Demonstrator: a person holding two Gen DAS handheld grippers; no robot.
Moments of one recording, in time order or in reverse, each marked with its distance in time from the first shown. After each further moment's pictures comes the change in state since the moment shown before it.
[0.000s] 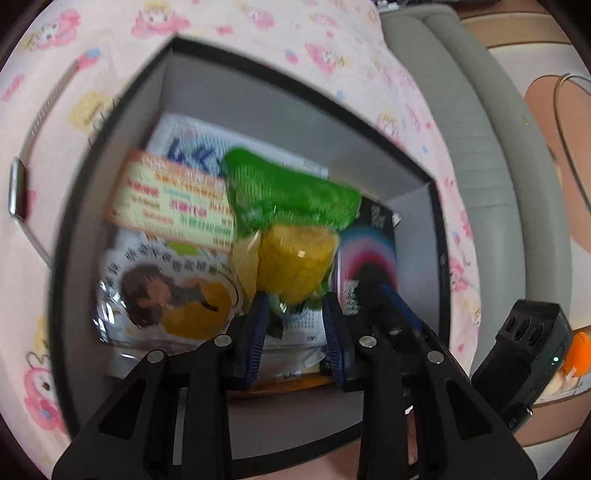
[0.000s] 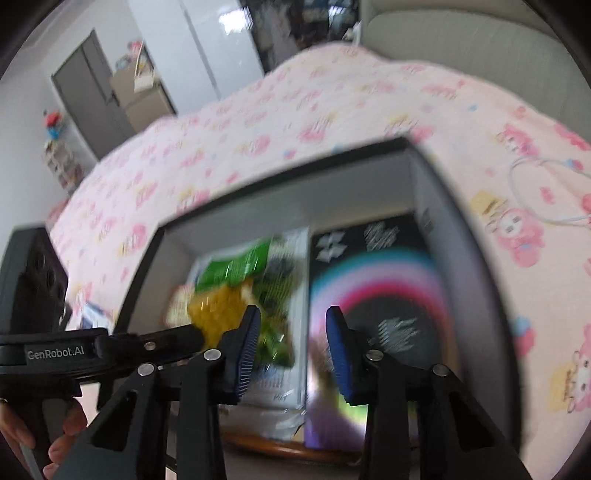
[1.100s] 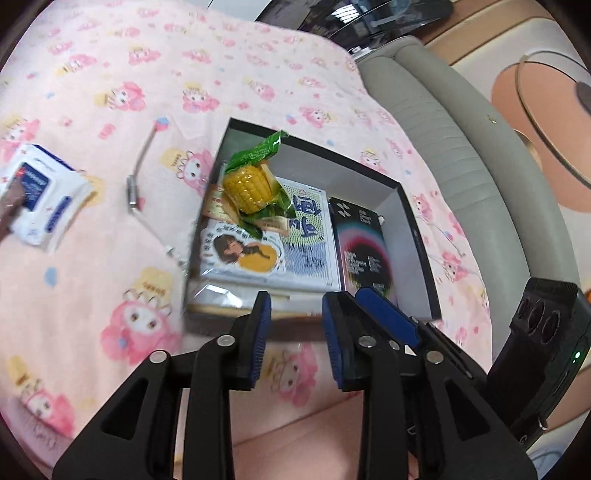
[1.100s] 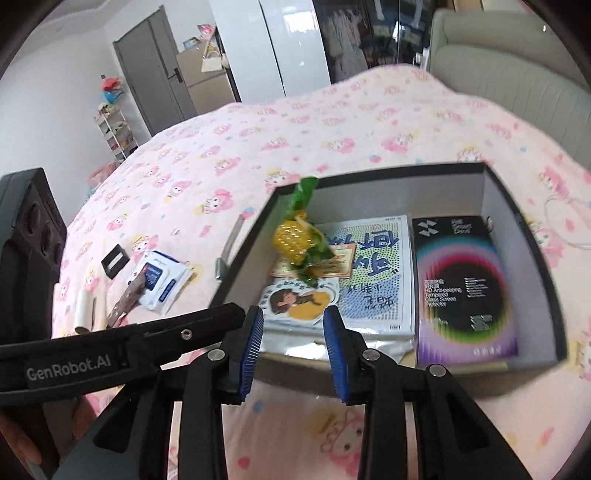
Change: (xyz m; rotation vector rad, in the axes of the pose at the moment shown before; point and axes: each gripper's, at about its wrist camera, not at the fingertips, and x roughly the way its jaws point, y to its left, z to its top) left arm -0.130 -0.001 -0.106 0.124 -0.281 0.077; right arm -0.072 0.086 -0.065 -0.185 -0.088 0.094
